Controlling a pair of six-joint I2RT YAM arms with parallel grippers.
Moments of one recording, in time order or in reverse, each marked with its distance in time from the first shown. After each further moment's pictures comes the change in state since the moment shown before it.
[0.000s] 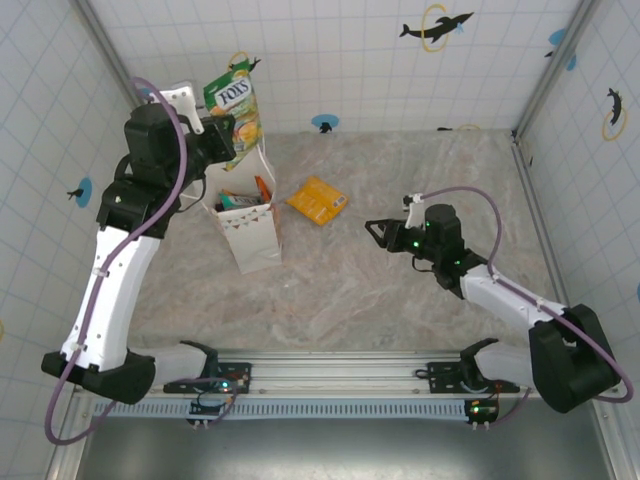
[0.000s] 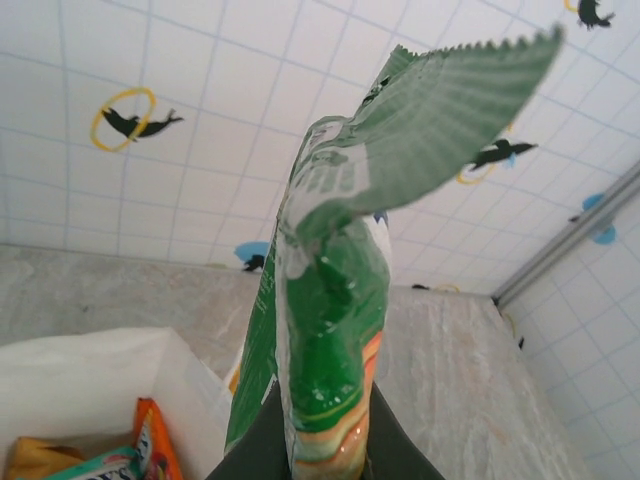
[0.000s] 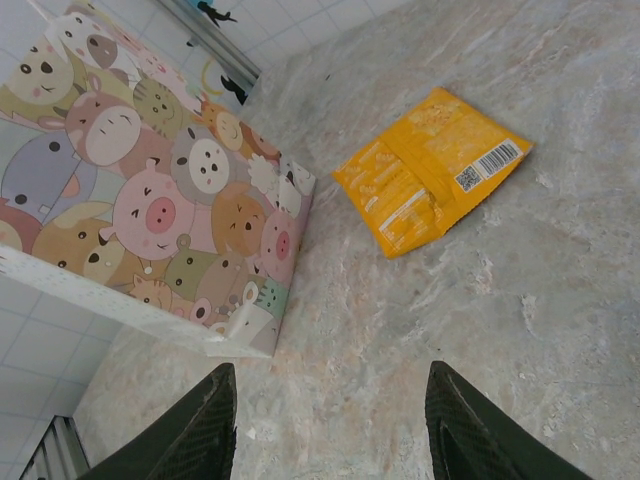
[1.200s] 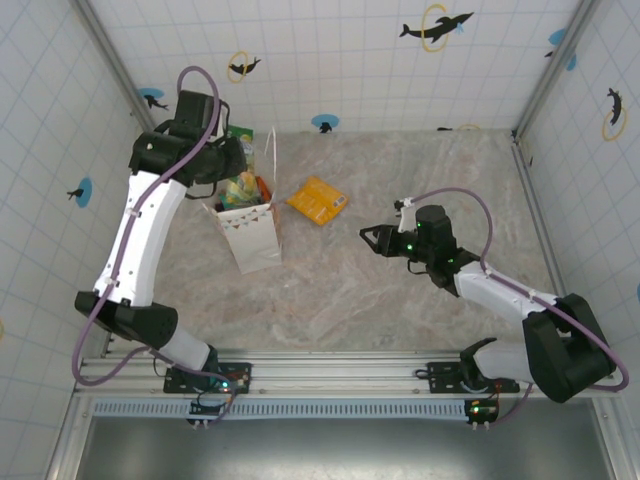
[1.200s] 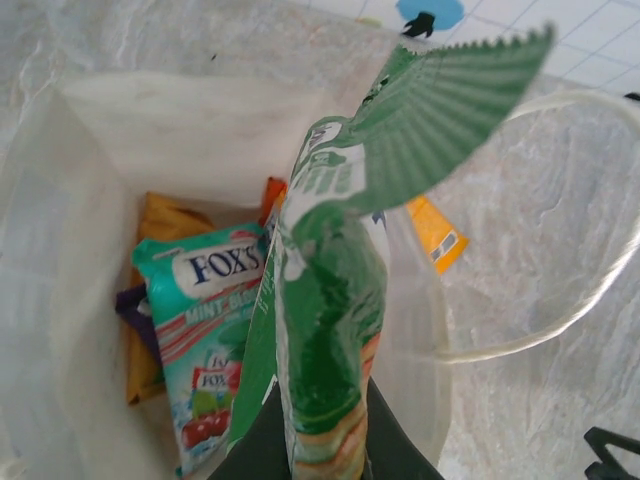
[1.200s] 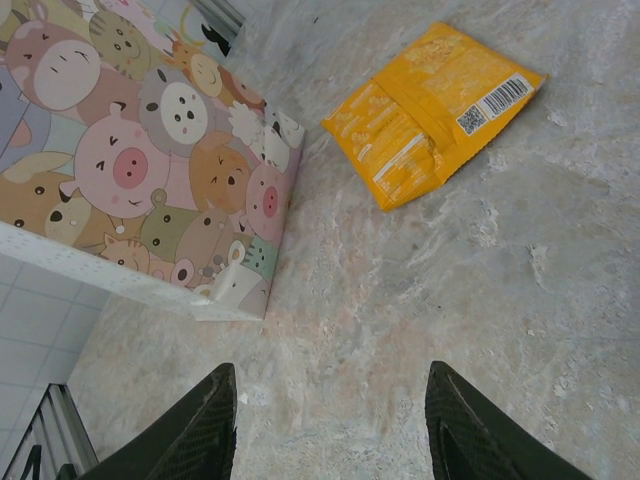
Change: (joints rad) left arm 0.027 0.306 0.253 -0.578 -0.053 -0.058; right arm 0.034 0.052 0.015 -0.051 -0.004 -0.003
